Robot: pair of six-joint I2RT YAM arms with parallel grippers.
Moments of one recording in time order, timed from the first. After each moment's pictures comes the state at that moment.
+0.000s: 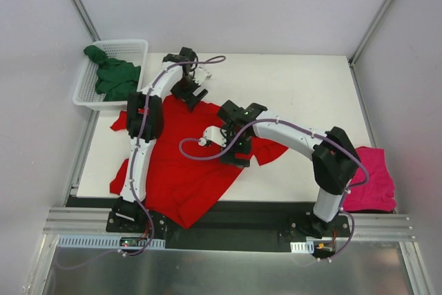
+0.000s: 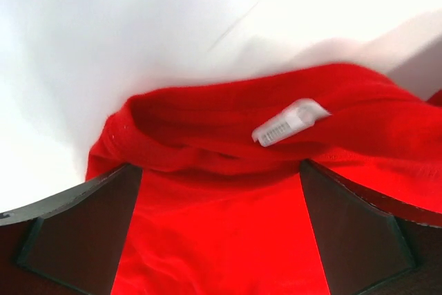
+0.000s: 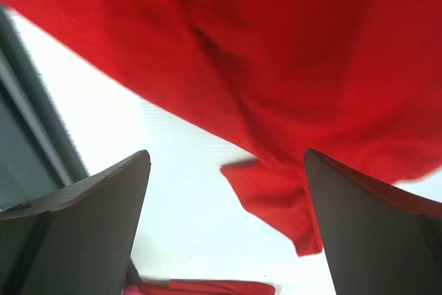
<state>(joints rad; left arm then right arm) -0.26 2.47 2.23 -1.12 0.09 0.51 0.87 1.80 1.41 -0.98 -0.15 -0.68</state>
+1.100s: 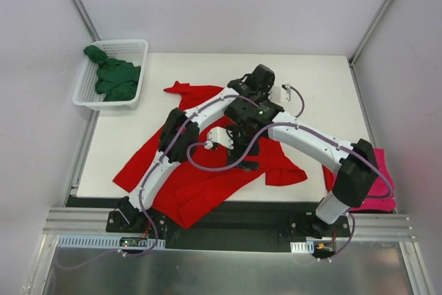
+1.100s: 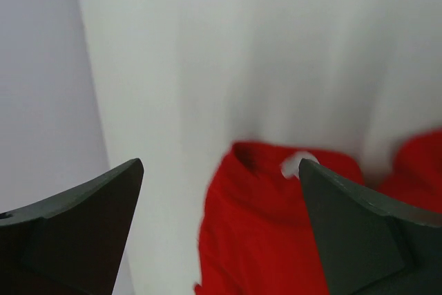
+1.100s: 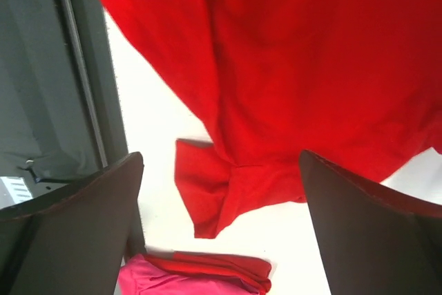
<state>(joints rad) -0.80 2.51 2.32 -0.51 -0.09 0.99 0.91 1.63 1.44 -1.17 -0.22 -0.73</state>
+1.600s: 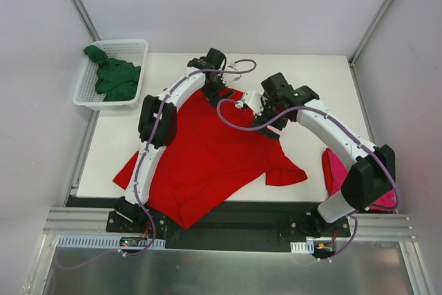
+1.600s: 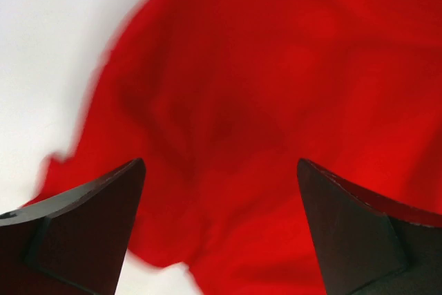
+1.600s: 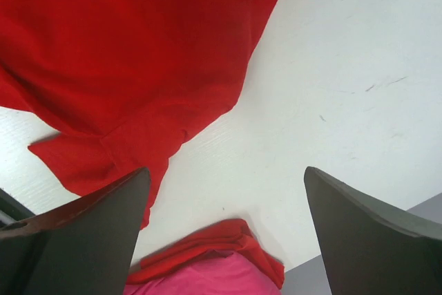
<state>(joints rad) -0.46 2.39 2.19 -0.89 0.06 0.56 0.57 1.57 1.39 -0.98 0.03 -0.68</state>
